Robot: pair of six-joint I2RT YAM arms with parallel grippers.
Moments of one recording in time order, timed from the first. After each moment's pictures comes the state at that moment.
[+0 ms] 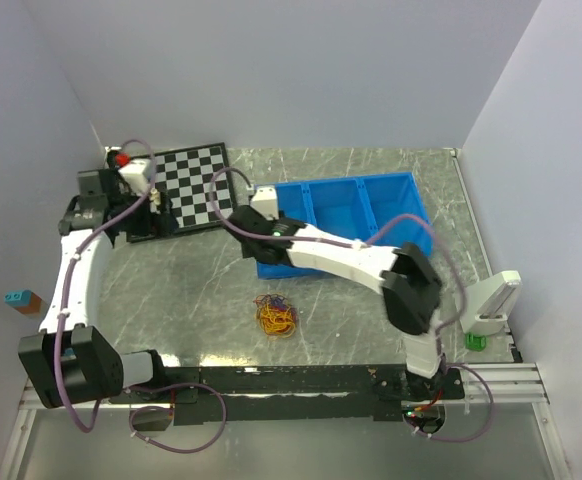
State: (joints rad) left arm 0.18 1.26 1.14 -0.67 0.40 0.14; right arm 1.01 1.95 1.64 -0.64 0.60 0.70
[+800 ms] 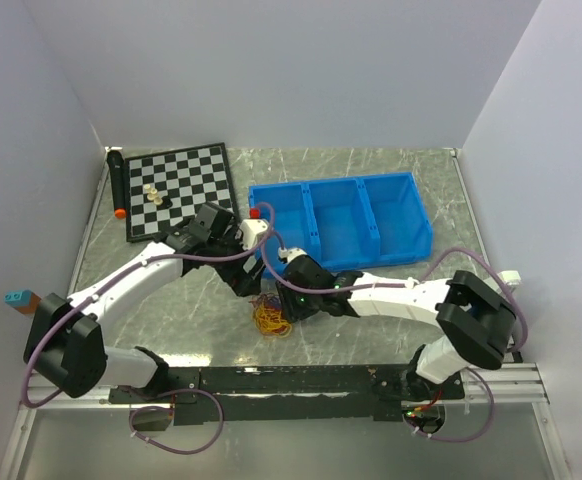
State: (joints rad) left arm -0.54 1.32 0.96 -0.61 0.42 0.22; right arm 1.01 1.48 0.80 -0.26 0.04 0.56
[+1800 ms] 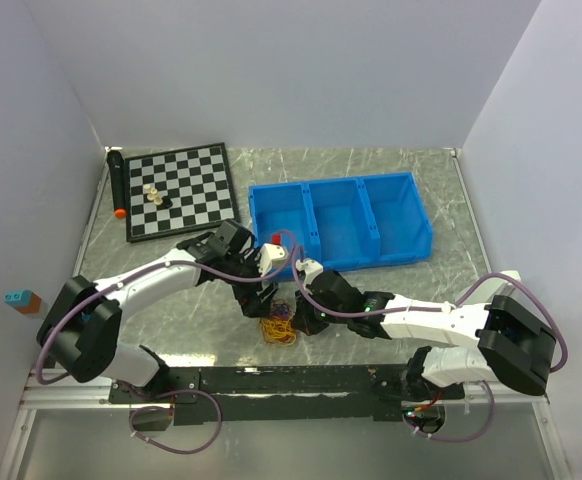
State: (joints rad) left arm -0.65 1.42 0.87 -0.50 0.59 0.33; right arm 1.03 1.24 0.54 -0.02 -0.09 0.56
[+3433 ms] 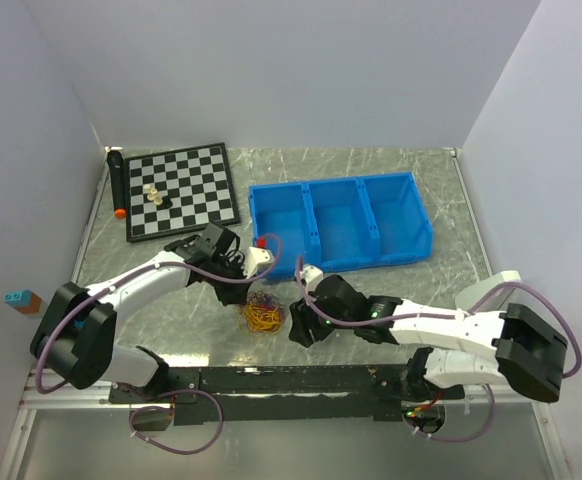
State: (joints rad) left arm -0.56 1.38 0.82 -0.58 0.49 0.44; right arm 1.06 1.15 0.52 -0.10 -0.10 0.48
